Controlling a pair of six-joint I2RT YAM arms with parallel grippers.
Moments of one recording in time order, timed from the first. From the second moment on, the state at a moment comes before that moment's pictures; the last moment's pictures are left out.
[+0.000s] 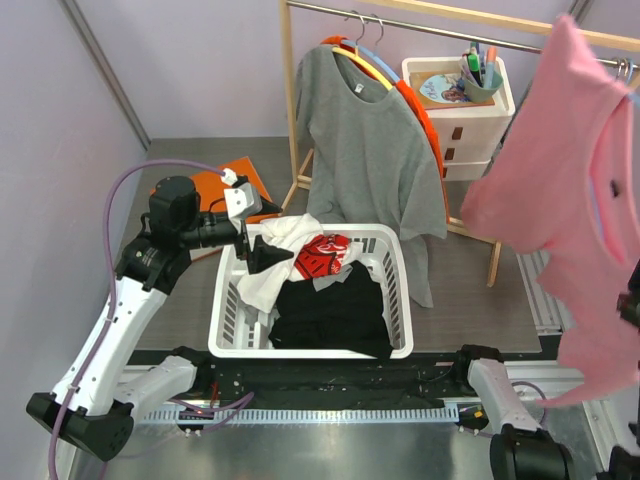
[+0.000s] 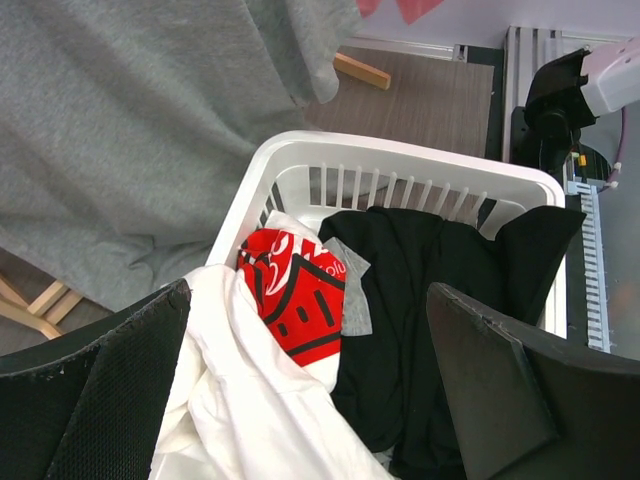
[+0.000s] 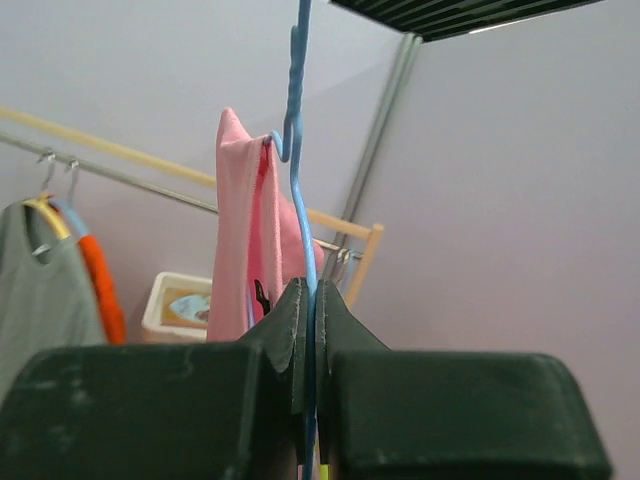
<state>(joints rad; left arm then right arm) -0.38 0.97 1.16 -0.50 0.89 0.32 -0.16 0.83 2.29 -0.88 -0.03 -0.33</state>
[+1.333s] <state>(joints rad) -0.38 0.97 1.11 -0.48 0.90 0.29 -0.16 1.01 1.63 -0.62 -0.22 -0.18</state>
